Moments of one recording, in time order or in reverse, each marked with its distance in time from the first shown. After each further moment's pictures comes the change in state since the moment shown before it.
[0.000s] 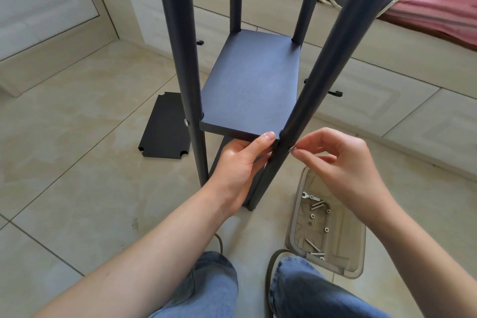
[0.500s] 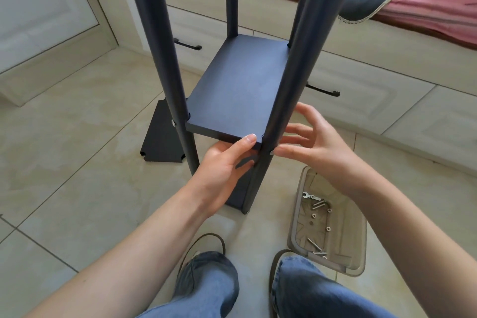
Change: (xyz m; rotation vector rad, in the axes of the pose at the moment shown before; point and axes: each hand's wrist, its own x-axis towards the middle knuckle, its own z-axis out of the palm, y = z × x) left_hand -0.007 0.011 -0.022 0.114 -0.008 -0.038; right_hand 0.029 0.002 0.004 0.337 -0.310 0.189
